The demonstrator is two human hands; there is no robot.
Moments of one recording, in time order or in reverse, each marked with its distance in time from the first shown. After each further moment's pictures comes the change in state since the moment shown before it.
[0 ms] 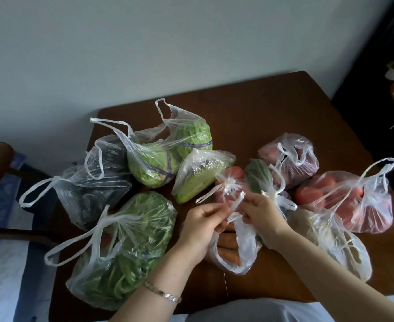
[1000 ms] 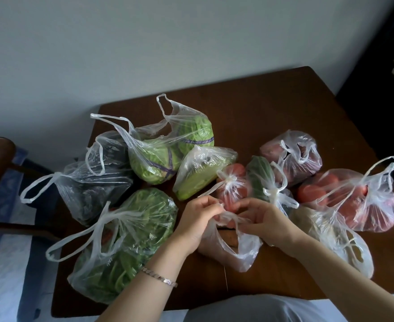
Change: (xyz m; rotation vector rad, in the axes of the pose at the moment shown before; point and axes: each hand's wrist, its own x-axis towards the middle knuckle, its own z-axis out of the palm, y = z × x) left_hand 0.013 0.001 -0.013 0.138 -0.037 0.026; right_hand -0.013 0.010 -0.018 0.103 -0.355 -0.030
